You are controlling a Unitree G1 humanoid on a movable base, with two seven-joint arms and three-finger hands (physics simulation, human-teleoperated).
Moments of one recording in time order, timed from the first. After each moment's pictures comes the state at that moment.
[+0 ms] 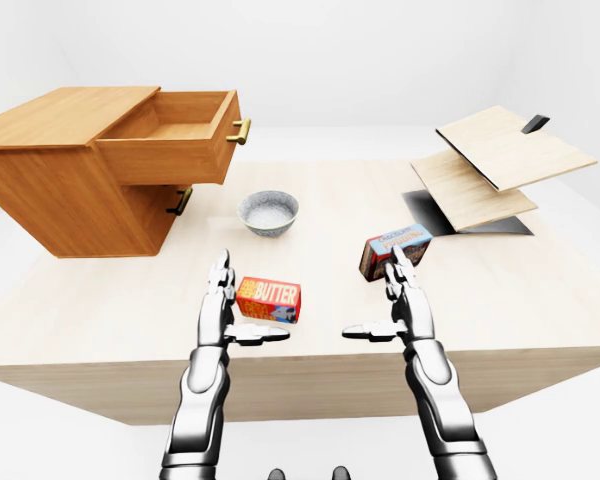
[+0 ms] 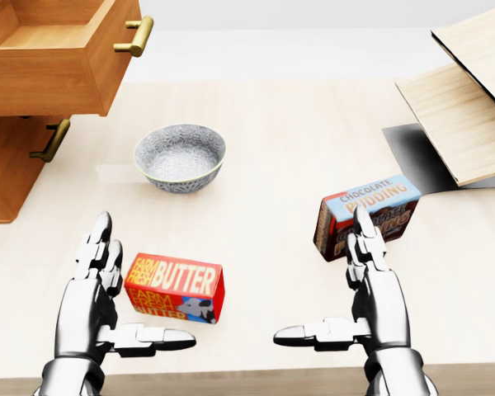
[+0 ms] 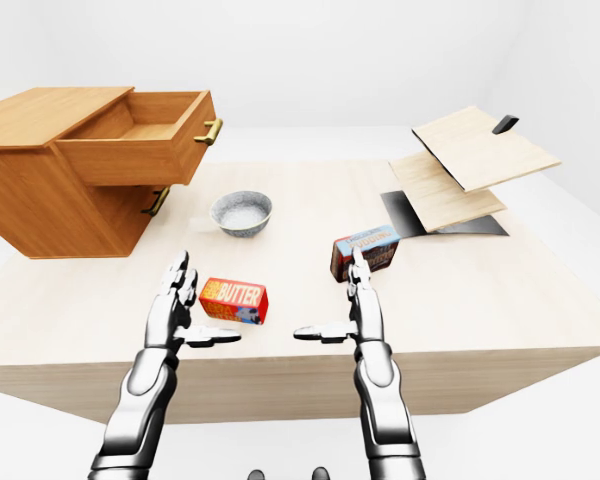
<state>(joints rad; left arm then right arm) 0.00 0.01 0.01 0.00 -0.01 0.00 -0.02 0.00 -0.01 -0.01 0.01 0.01 -0.01 0.02</state>
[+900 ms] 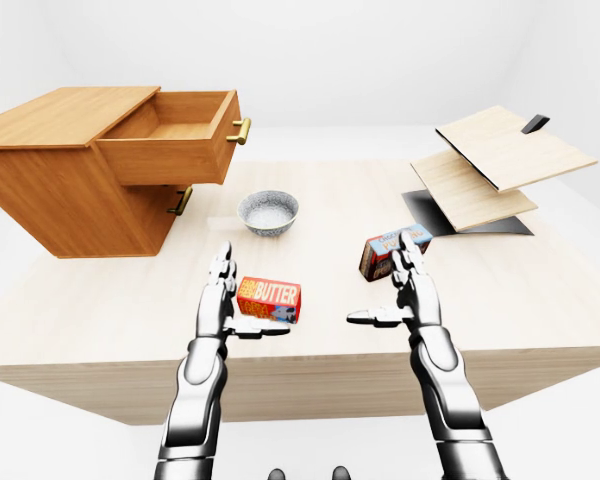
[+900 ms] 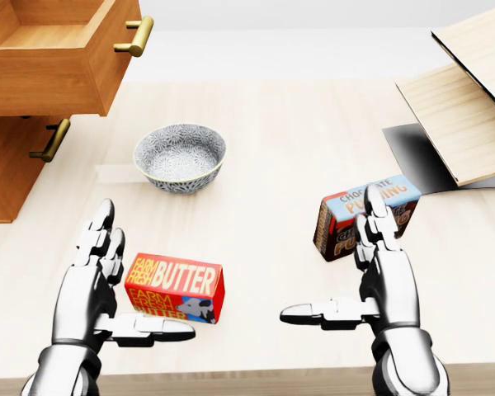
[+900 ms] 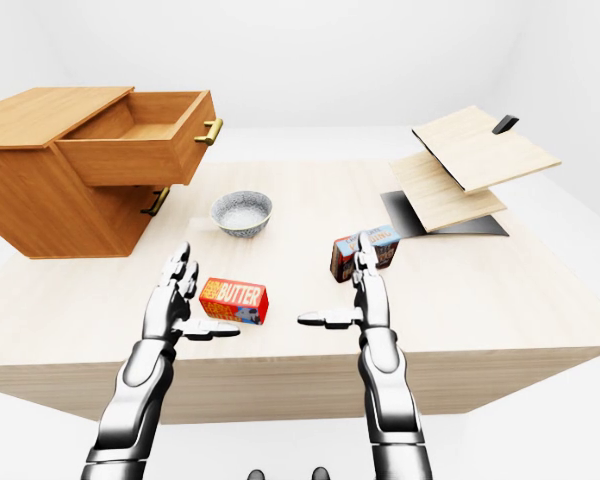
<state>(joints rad) -0.03 0.02 0.03 -0.05 -0.01 0.07 -0.05 -0.05 -0.02 -0.05 -0.04 0.03 0.06 0.01</state>
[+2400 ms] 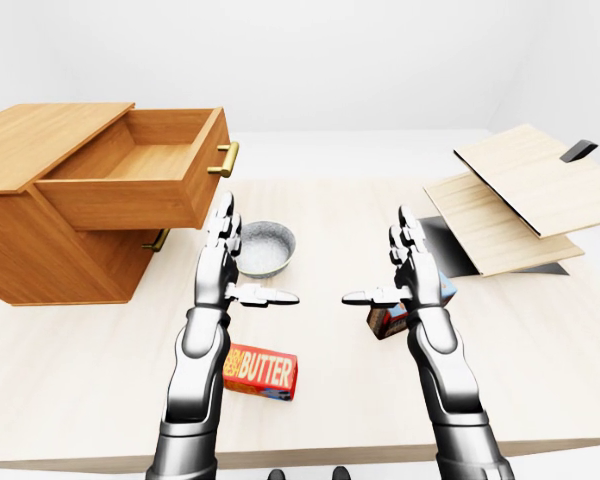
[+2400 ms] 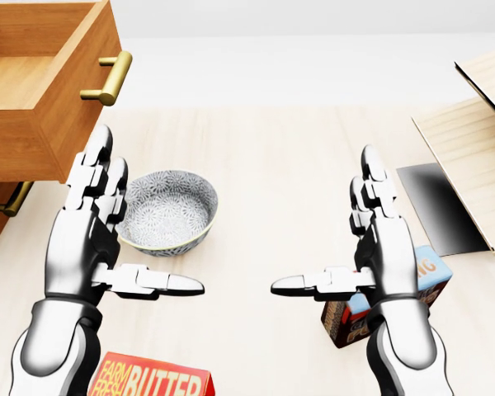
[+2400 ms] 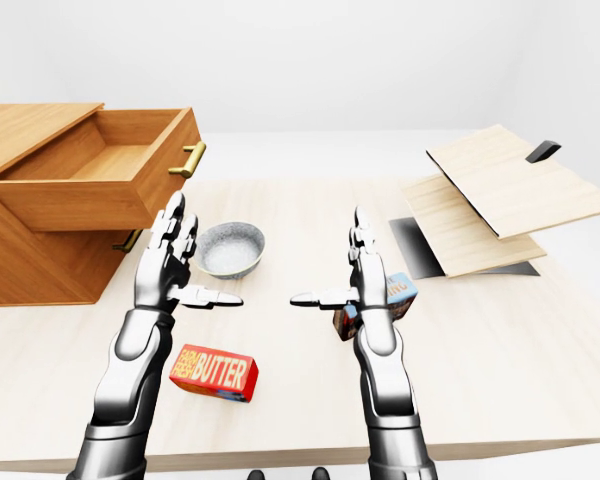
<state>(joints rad) -0.17 0.02 0.01 -0.19 -0.02 0.09 -0.07 -0.14 -0.02 -0.03 -0.11 0.02 0.09 -0.01</state>
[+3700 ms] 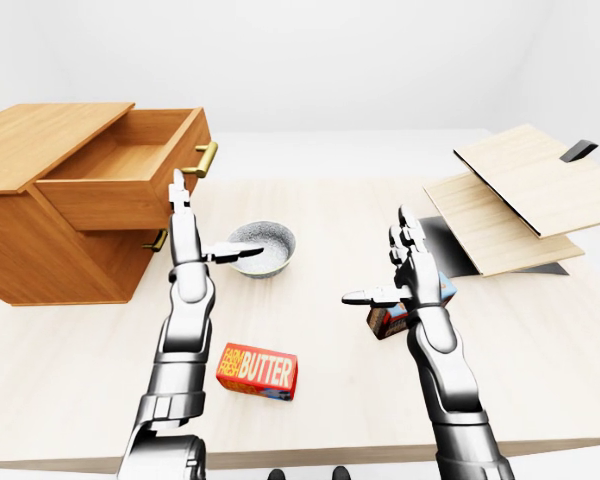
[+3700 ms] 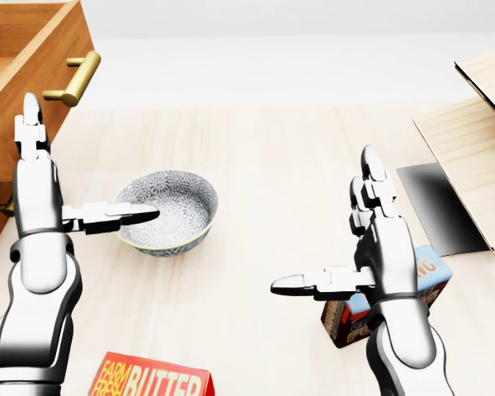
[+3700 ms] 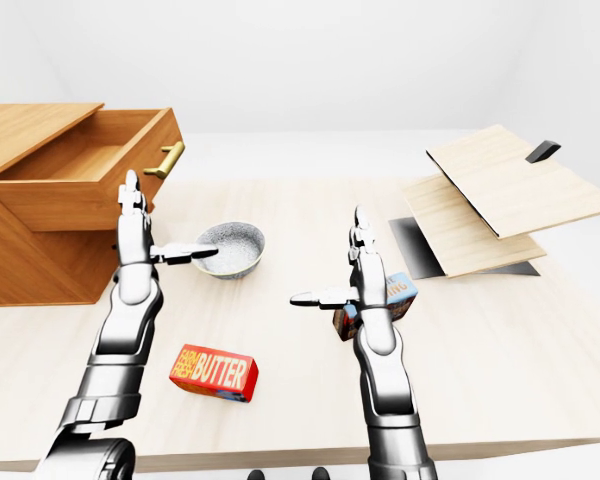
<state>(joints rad) -0.48 0.14 0.10 0.22 0.18 0.09 0.25 -0.15 -0.02 -0.03 -0.11 0.02 0.09 -0.01</state>
